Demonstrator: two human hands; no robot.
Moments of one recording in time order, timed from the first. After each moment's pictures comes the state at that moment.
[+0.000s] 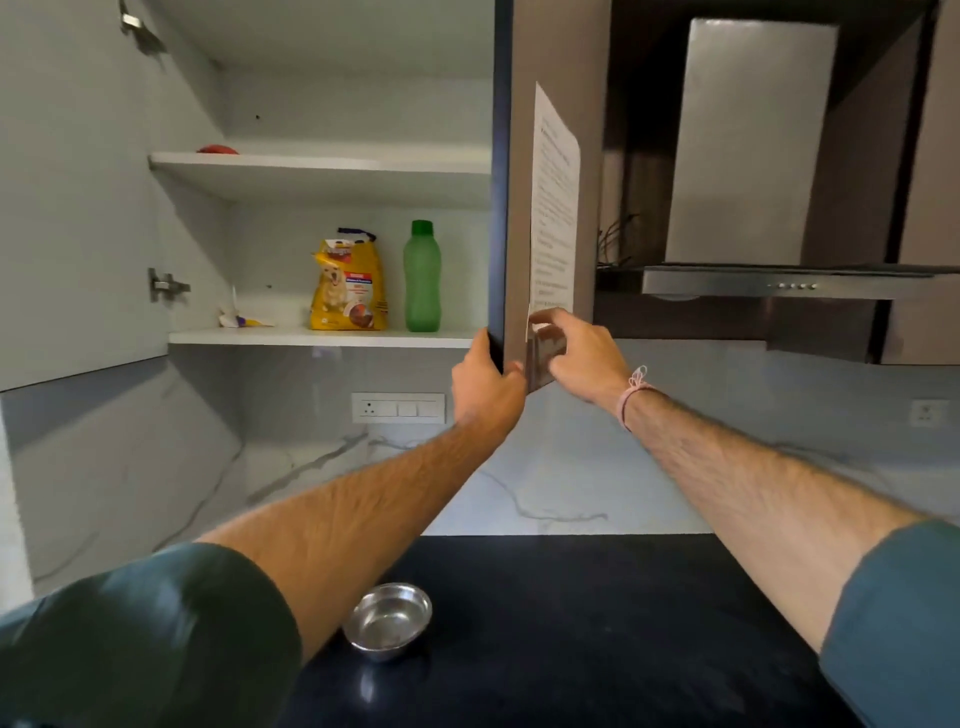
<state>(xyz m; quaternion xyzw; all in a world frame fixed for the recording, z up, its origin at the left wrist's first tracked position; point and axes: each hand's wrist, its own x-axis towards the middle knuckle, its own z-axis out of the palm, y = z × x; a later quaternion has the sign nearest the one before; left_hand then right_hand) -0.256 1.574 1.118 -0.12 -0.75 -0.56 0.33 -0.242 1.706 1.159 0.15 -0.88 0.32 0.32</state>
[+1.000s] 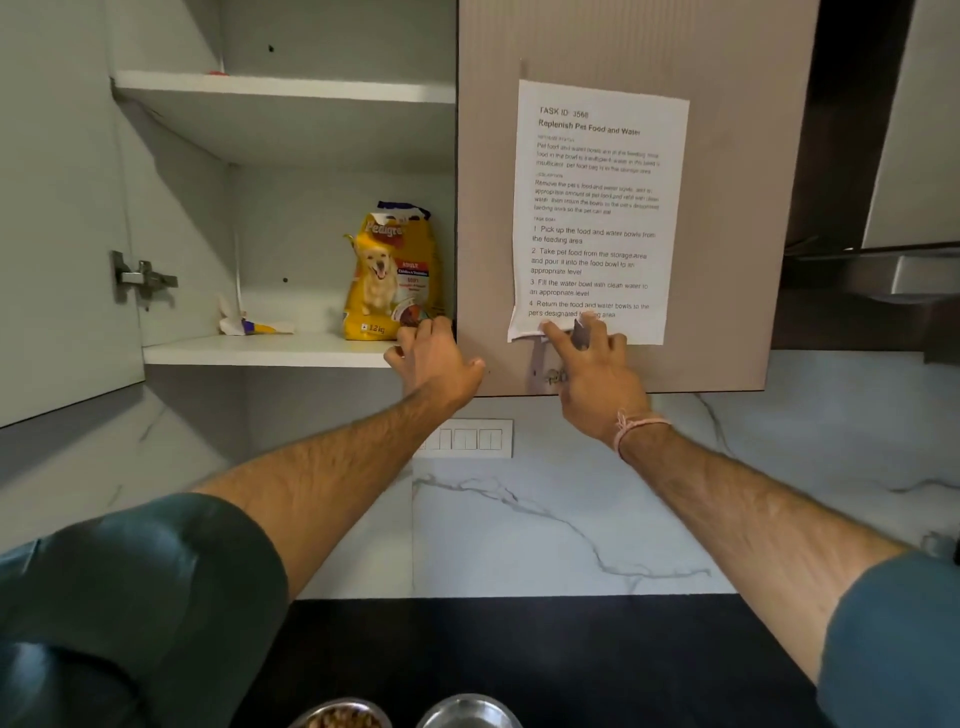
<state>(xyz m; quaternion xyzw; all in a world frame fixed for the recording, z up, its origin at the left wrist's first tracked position) -0.559 1.373 1.147 0.00 -0.88 -0.27 0.40 -0.523 1.566 1.131 0.05 -0.93 0.01 0.38</state>
